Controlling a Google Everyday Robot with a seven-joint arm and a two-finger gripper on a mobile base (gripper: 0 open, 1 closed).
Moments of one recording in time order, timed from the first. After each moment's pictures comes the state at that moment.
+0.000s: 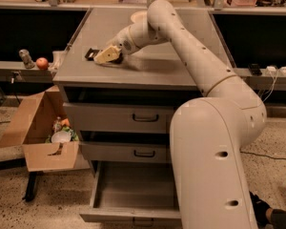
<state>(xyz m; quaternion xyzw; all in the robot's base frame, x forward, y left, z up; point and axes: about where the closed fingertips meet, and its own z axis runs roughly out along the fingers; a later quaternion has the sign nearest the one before) 0.806 0.113 0.829 -0.52 0.70 0.29 0.39</state>
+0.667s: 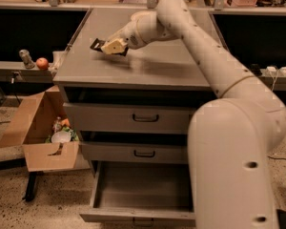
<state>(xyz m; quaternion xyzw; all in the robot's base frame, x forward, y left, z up) 0.803 0.090 0.866 -0.51 0.68 0.28 0.44</state>
